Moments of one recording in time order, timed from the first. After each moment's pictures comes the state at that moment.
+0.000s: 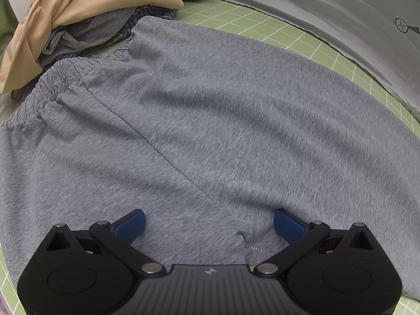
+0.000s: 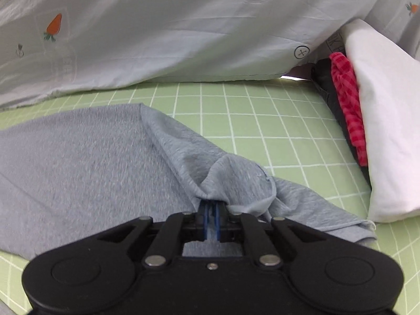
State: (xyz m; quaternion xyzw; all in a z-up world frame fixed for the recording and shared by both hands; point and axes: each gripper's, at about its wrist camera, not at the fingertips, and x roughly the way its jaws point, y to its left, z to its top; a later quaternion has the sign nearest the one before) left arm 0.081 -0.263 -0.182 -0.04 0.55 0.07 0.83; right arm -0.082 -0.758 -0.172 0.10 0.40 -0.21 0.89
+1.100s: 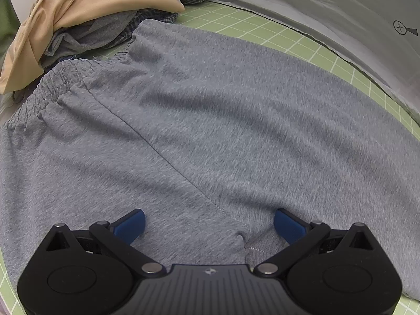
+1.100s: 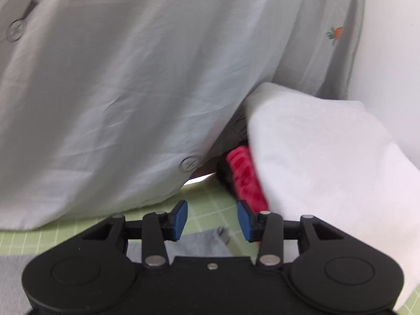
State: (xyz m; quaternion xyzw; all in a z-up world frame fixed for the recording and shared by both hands) left arm 0.078 -0.266 -0.183 -0.04 0.53 0.07 0.84; right arm -0.054 -0.866 -0.137 0.10 0.28 -0.33 0.90
